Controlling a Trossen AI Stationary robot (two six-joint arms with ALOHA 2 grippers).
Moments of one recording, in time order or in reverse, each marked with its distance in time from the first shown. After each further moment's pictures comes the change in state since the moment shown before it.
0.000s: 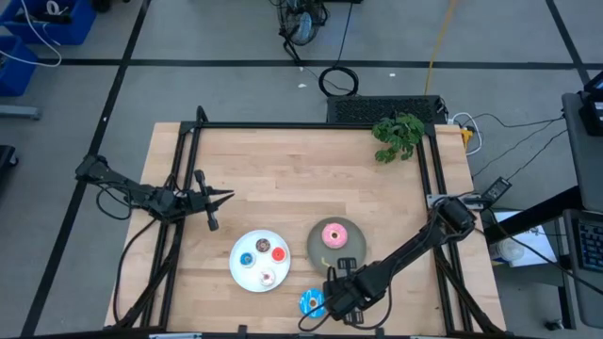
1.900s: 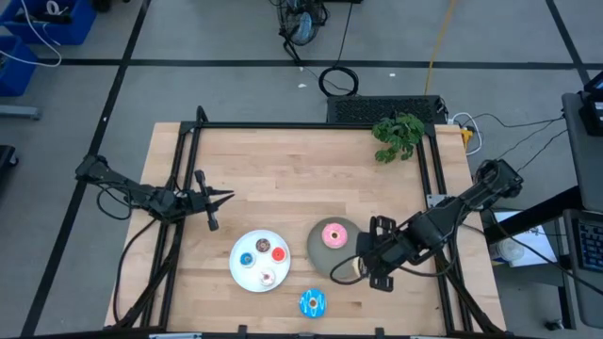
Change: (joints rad) left arm 0.000 0.000 0.000 -0.017 0.000 -0.007; right arm -0.065 -0.523 -0.008 -0.381 0.066 0.182
